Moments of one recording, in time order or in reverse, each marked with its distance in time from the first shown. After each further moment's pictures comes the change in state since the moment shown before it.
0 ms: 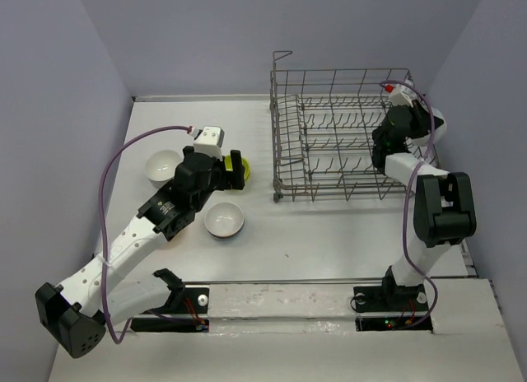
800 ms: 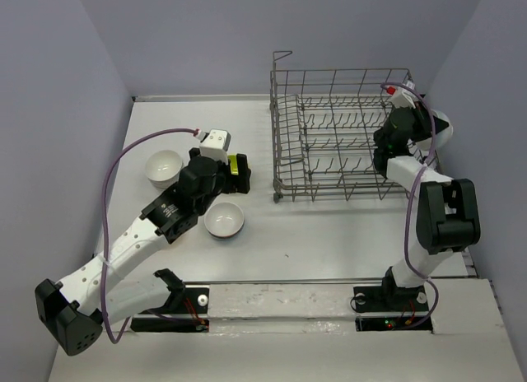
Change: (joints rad) left arm -0.057 -0.002 -0.011 0.030 -0.012 0.000; right arm 0.010 -0.032 -0.035 0.017 0.047 -0.120
